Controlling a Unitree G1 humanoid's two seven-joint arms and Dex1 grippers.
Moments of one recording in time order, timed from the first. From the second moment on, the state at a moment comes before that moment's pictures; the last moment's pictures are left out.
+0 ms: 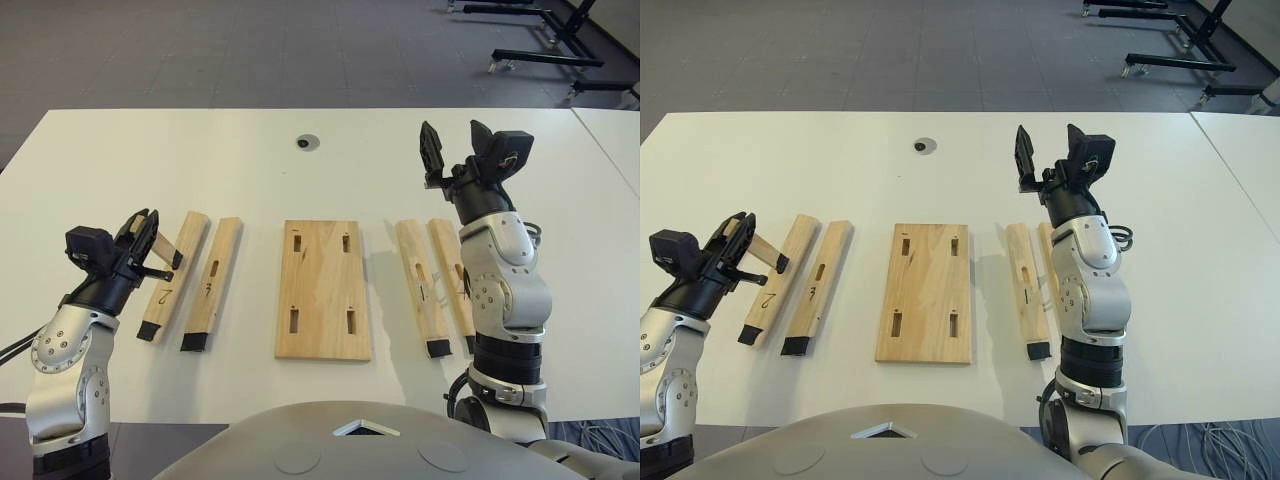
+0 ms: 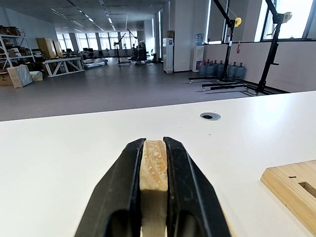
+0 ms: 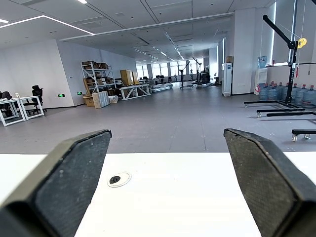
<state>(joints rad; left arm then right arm) 0.35 0.37 0.37 -0.43 -0.40 0.18 -0.43 -0.17 -0.14 -0.15 -0.34 0.30 0.34 0.13</state>
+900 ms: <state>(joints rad) 0.18 0.38 0.37 -0.44 -0.46 0.23 -0.37 -0.19 -0.14 -0.14 -0.30 0.29 0.32 0.14</state>
